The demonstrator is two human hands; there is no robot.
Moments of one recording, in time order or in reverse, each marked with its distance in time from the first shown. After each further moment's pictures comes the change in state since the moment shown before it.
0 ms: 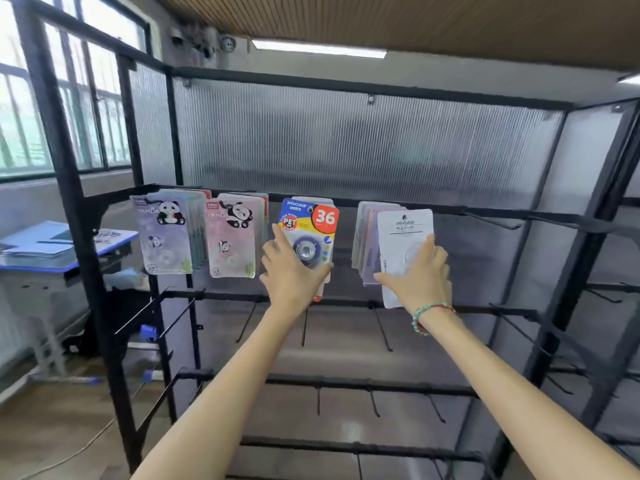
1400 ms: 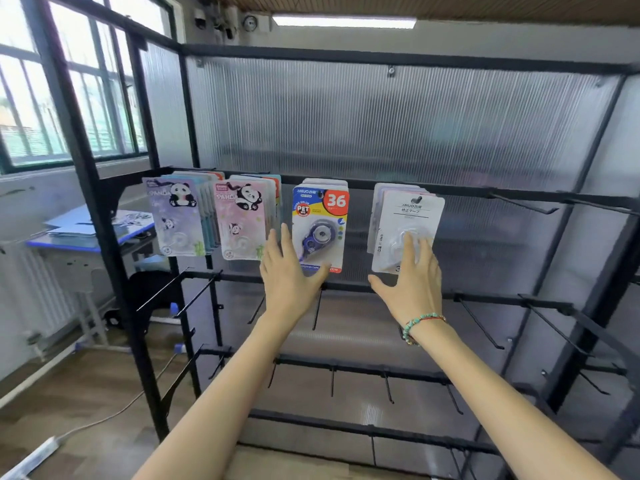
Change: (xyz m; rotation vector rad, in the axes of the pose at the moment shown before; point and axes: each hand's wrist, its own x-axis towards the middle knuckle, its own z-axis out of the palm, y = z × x) left_hand -0.014 -0.035 0.008 0.121 0.040 0.161; right_hand -0.018 0.011 0.034 -0.118 -0.073 -0.252
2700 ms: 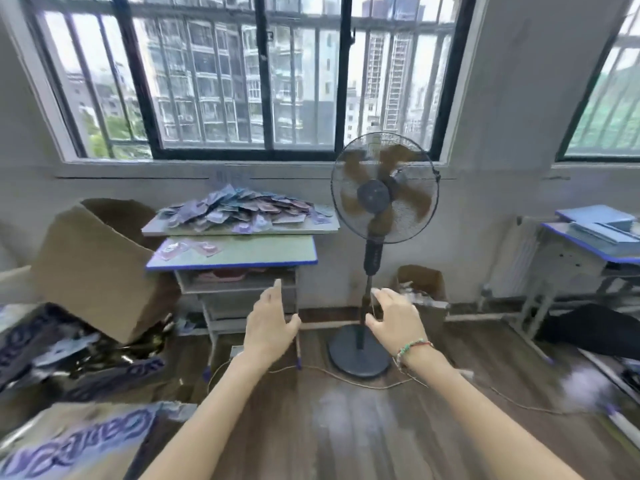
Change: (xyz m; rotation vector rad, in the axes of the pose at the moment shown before) left_hand -0.418 -0.307 -0.665 0.731 0.454 -1.067; right_hand -0.470 -0.659 0.099 0.513 -0.814 -1.254
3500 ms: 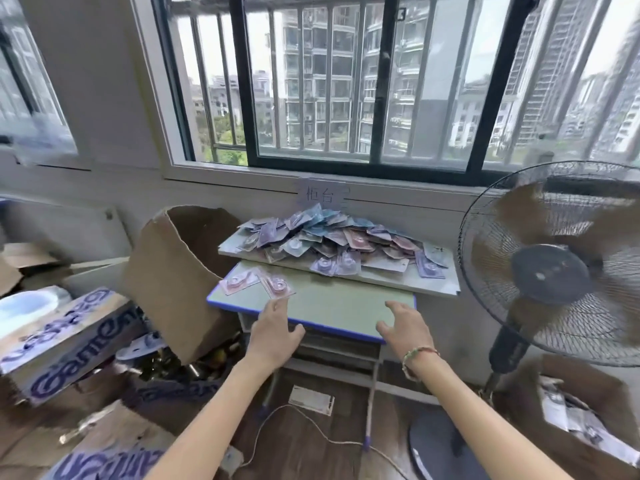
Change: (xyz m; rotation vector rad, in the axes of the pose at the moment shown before) left_hand 0.310 -0.151 -0.012 0.127 0.091 -0.332; right_hand 0.390 -0.112 0.133 0.206 -0.199 -0.171
